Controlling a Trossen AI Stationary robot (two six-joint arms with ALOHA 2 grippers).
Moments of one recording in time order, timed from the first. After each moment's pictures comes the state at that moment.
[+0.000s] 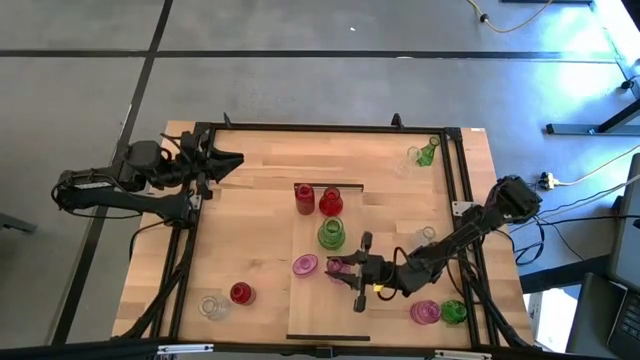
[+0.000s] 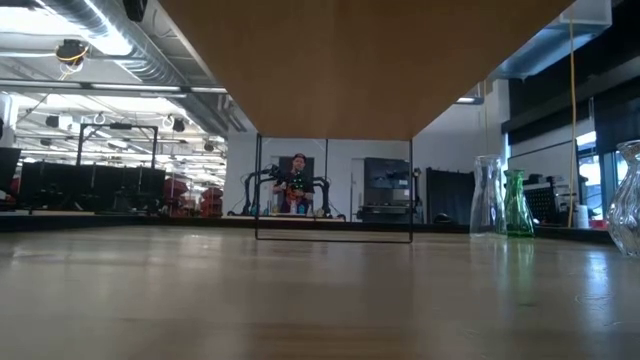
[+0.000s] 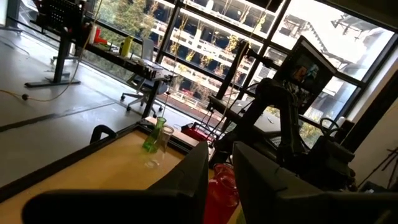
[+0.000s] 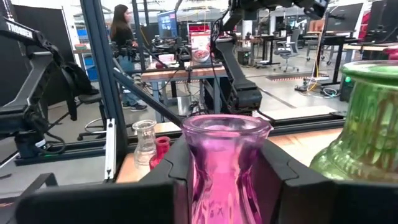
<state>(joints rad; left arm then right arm) 0.05 0.52 0.75 -0.19 -0.24 -0.42 0.63 1.70 0.91 0.84 0.73 0.07</state>
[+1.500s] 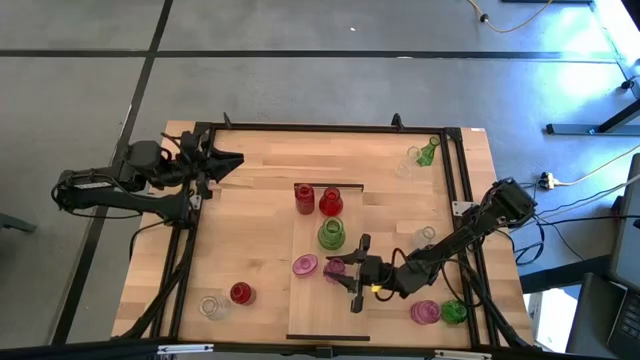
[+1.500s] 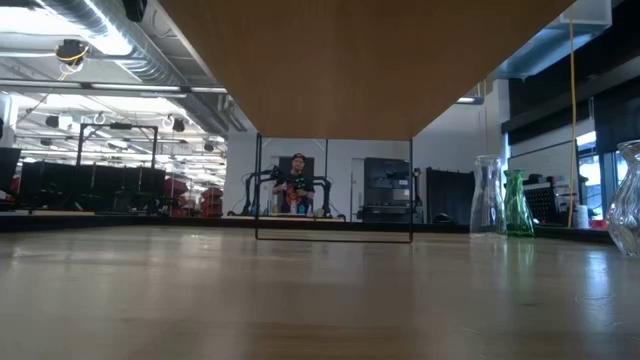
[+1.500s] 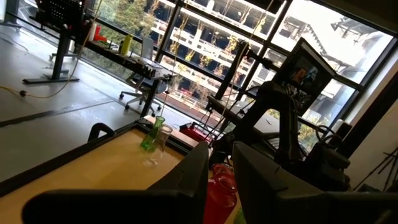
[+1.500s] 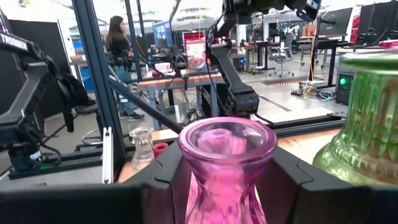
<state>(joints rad) 0.05 0.52 0.75 -0.19 -0.24 -0.44 0.63 1.75 0.91 0.95 0.76 0.07</state>
